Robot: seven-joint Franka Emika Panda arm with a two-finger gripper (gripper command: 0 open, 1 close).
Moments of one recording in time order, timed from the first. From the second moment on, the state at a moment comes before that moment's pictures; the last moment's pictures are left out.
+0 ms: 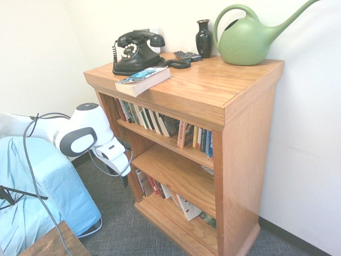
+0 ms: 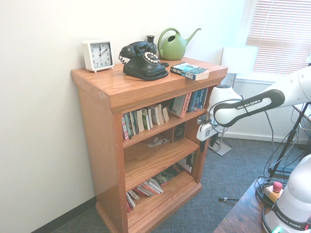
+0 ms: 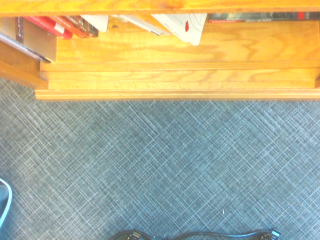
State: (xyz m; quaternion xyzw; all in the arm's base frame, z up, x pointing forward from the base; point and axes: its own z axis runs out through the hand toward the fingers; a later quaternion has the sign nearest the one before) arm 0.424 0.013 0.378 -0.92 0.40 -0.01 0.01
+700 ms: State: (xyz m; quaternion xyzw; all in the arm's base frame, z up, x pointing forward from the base) arm 0.367 0.010 0.482 -0.86 0.46 -0.17 -0.15
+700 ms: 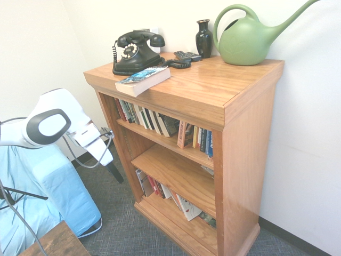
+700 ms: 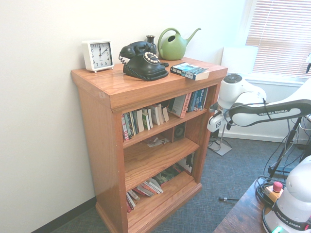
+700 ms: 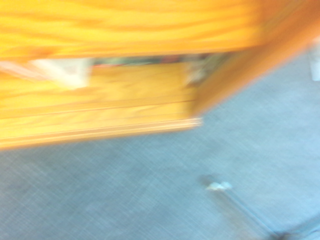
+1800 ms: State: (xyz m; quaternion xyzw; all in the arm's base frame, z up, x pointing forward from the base) arm 0.454 0.097 0.591 -0.66 0.38 -0.33 -0.56
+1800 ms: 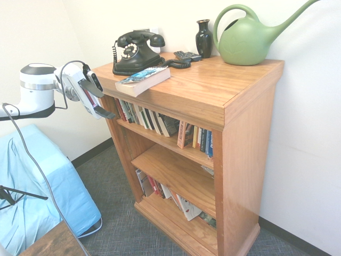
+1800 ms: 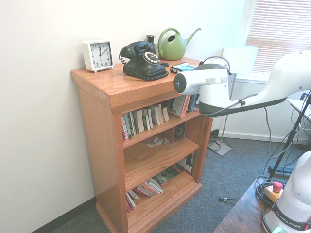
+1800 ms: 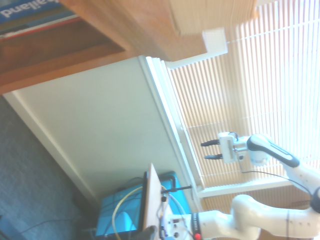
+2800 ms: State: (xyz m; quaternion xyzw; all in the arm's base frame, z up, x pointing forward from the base) arm 0.537 0.113 0.583 -0.61 0.37 -0.35 -0.60
